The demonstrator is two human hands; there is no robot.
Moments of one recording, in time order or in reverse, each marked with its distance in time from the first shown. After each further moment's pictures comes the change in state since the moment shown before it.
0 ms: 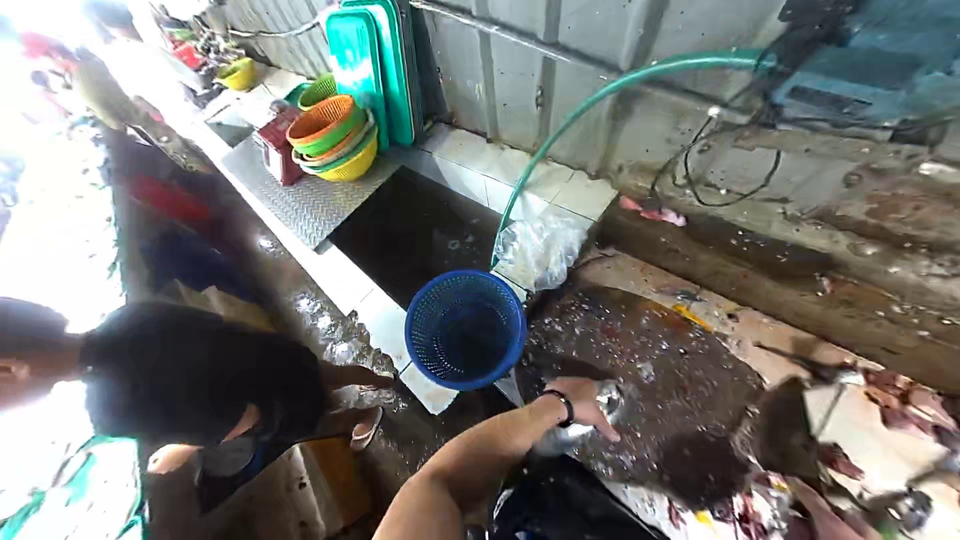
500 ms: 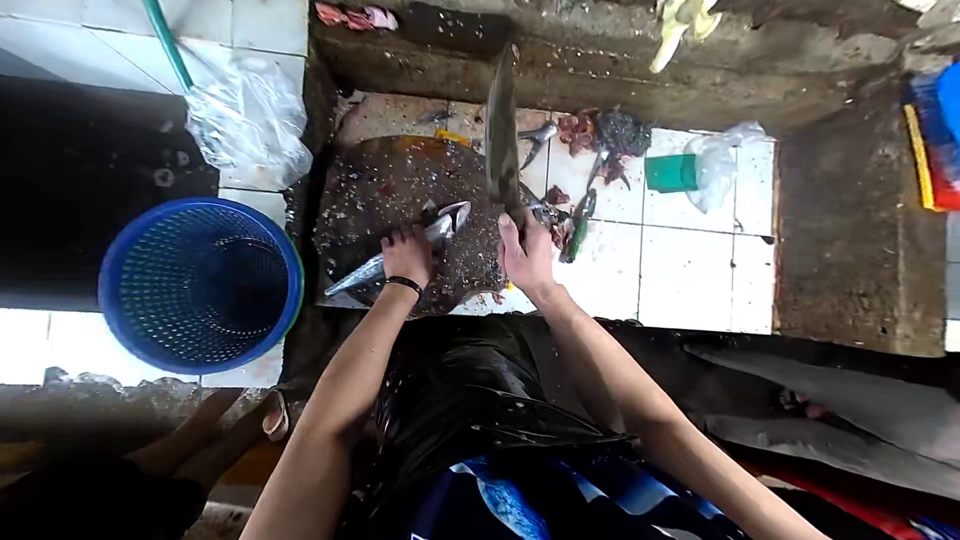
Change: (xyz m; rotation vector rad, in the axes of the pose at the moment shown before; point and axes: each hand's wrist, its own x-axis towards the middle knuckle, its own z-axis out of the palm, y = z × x) left_hand 0.078 0.042 0.070 0.526 0.392 0.112; right_hand -0.031 -0.030 0.066 -0.053 0.192 -0.598
